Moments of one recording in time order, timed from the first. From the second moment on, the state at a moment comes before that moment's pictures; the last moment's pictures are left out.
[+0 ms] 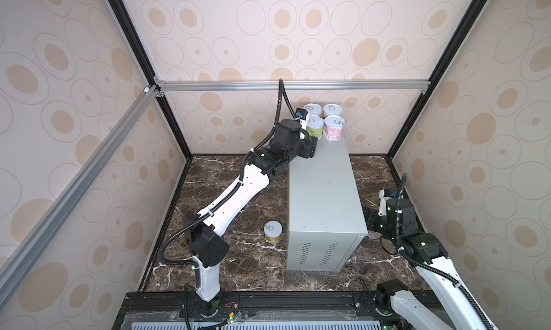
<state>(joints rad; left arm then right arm) -0.69 1.81 2.01 -0.46 -0.17 -0.13 0.23 0.75 0.79 -0.71 0.08 0.46</state>
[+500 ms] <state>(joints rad) -0.68 1.29 1.42 -0.32 -0.24 -0.14 0.23 0.85 0.79 -0.76 0.19 0.46</state>
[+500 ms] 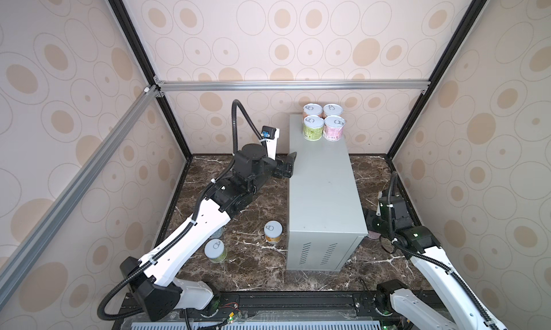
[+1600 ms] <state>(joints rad) -0.56 0.89 0.46 -0.03 -0.19 -0.51 0.03 1.13 0.63 -0.59 0.24 0.51</state>
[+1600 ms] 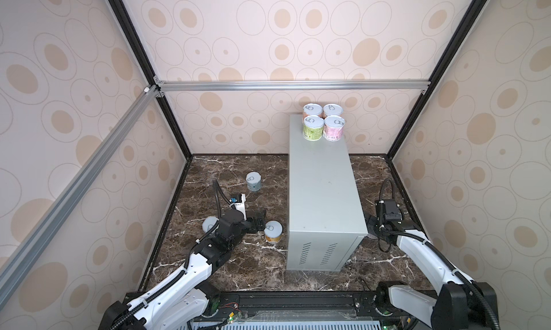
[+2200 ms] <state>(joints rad) -0.56 0.94 0.35 0.14 -0.19 -0.52 0.02 1.33 0.69 -0.52 0.24 0.52</state>
